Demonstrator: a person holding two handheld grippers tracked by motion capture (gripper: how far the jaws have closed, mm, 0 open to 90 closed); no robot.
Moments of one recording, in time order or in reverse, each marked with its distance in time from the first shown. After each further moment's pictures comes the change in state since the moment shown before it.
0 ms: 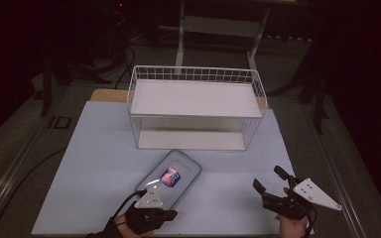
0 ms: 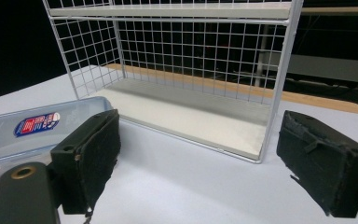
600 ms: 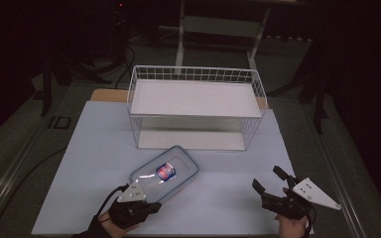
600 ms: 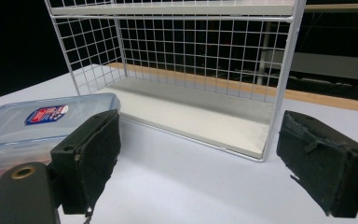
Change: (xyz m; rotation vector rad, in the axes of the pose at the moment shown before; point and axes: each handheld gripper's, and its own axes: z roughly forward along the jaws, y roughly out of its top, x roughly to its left) left arm 0.023 -0.014 -0.026 -0.014 0.099 -0.070; right arm 0.000 0.000 0.001 0.007 0.008 0.008
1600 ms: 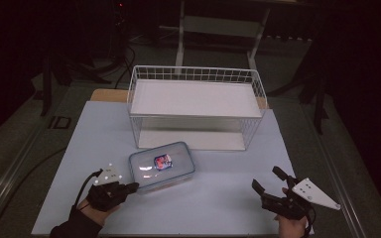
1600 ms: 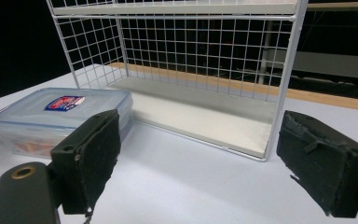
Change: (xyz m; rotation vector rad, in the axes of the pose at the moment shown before) left arm 0.051 -0.002 -0.038 -0.070 0.207 -0.105; right arm 0.001 0.000 0.000 0.002 0.004 0.005
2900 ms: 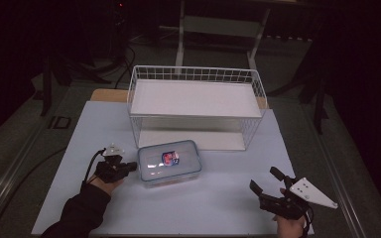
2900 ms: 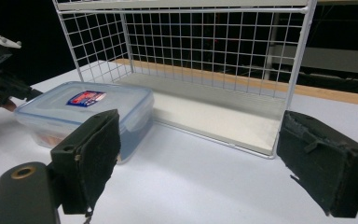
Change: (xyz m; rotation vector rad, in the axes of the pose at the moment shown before) left arm 0.059 0.019 0.060 0.046 0.051 -0.108; right arm 0.002 -0.002 0.003 0.015 0.020 0.003
